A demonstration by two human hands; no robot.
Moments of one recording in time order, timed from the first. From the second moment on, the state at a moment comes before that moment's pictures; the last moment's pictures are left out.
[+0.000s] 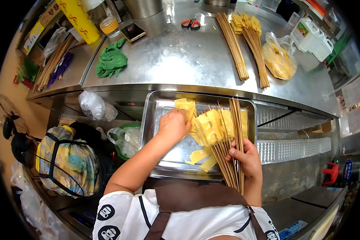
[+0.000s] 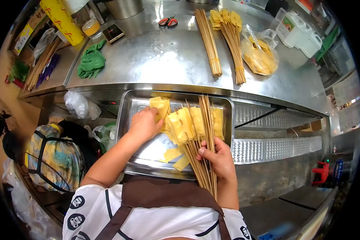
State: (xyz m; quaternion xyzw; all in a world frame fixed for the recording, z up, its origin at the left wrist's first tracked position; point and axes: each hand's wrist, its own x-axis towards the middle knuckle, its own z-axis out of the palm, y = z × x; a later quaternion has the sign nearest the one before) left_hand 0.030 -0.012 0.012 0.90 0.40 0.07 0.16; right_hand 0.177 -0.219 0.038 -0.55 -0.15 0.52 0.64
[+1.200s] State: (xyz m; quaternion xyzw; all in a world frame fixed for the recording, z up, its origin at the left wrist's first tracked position) left_hand 0.042 -0.019 0.022 0.90 0.39 0.06 0.18; right_hand 0.176 -0.217 0.039 -0.55 -0.14 0.52 0.64
